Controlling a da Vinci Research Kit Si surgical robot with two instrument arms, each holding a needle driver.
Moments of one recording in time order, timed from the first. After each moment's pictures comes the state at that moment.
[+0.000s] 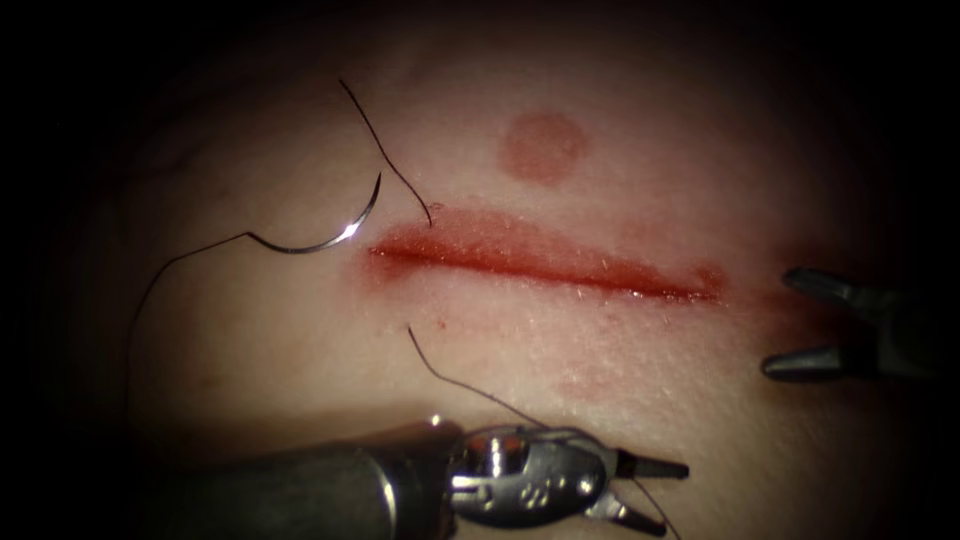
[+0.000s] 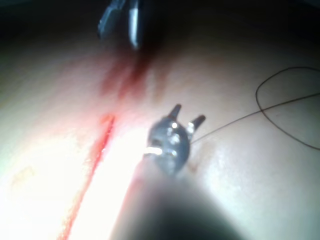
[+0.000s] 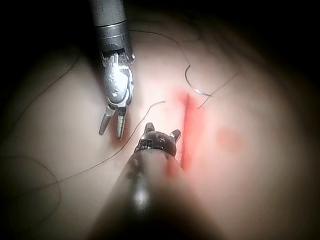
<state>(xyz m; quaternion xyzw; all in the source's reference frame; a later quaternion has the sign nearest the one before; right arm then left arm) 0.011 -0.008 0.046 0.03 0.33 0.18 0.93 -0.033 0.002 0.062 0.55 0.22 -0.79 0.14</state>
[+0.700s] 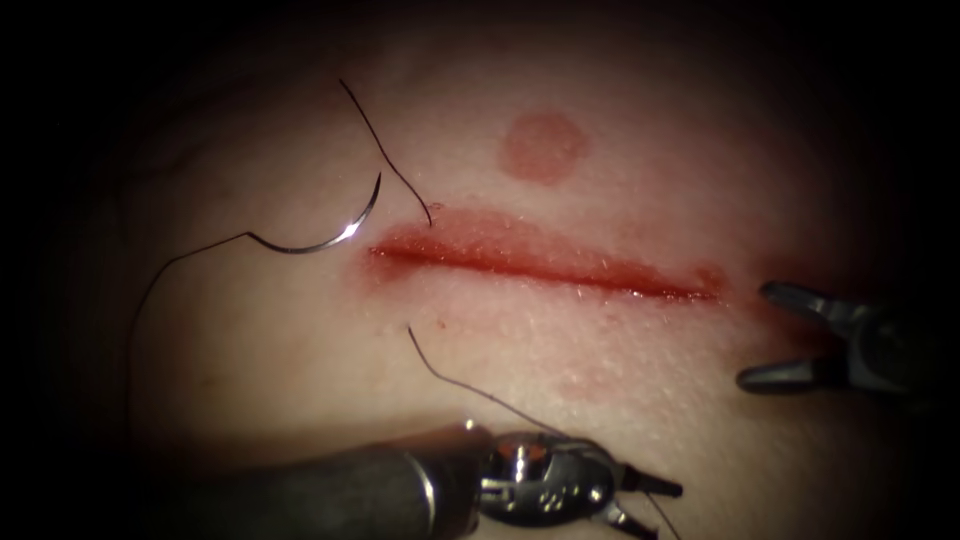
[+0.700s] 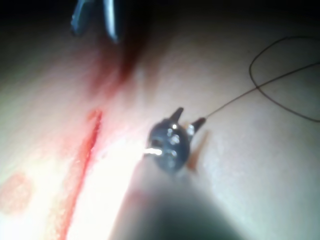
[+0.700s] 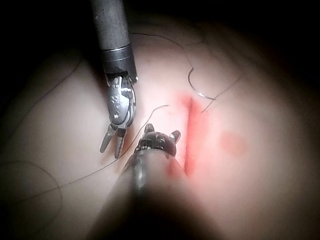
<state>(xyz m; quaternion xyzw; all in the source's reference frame) 0.012 -0.009 0.047 0.03 0.33 0.17 0.93 -0.035 -0.001 0.068 0.51 0.23 -0.81 0.19</state>
